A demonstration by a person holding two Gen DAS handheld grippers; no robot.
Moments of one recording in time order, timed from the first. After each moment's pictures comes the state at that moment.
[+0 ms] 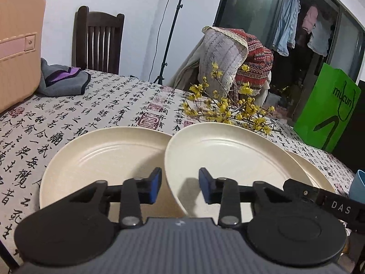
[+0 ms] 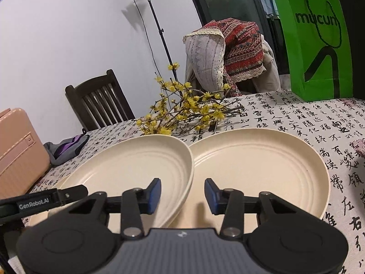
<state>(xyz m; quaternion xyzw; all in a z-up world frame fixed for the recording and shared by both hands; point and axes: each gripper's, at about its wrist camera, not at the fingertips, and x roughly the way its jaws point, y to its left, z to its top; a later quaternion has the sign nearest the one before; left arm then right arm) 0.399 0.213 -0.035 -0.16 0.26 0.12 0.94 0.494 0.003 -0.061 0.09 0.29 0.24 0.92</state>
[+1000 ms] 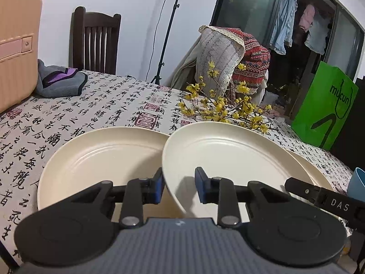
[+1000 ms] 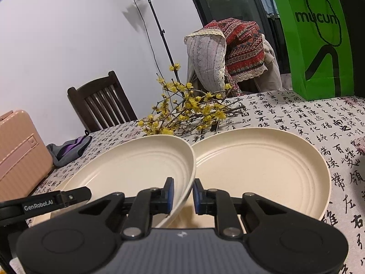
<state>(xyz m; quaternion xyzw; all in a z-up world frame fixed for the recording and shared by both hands) 0.399 0.212 -0.034 -0.16 0.26 0.11 0.95 0.491 0.002 -0.060 0.10 0.29 0.25 0.92</state>
